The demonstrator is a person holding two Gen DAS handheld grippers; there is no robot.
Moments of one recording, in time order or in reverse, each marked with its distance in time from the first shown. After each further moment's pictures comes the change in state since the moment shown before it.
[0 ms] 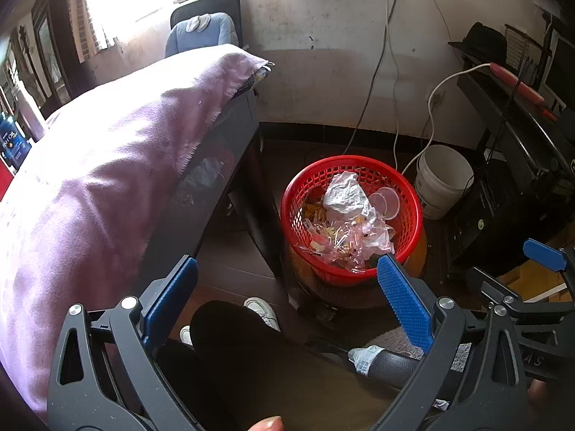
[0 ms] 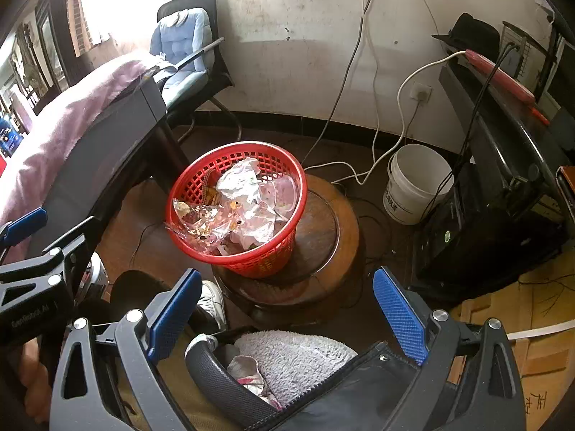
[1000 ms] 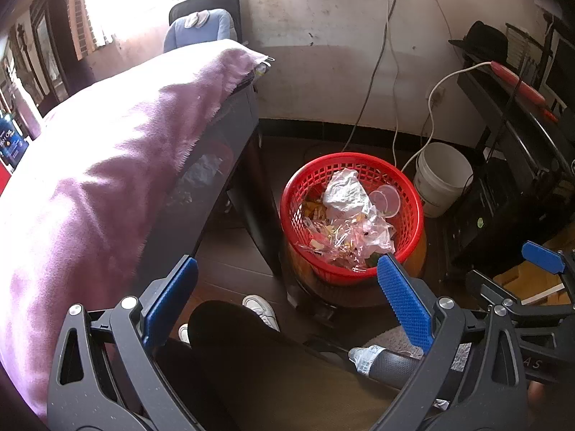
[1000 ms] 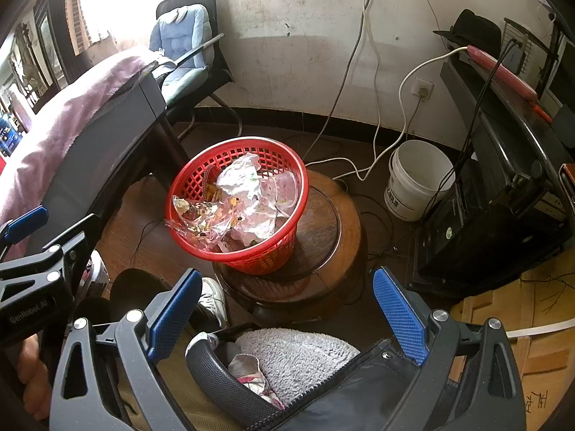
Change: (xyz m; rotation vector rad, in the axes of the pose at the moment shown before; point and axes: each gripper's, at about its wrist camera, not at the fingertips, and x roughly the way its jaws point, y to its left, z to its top) left arm 0.005 0.002 0.003 -0.003 0.013 -0.007; right arm 0.003 0.000 0.001 0.006 0.014 0.006
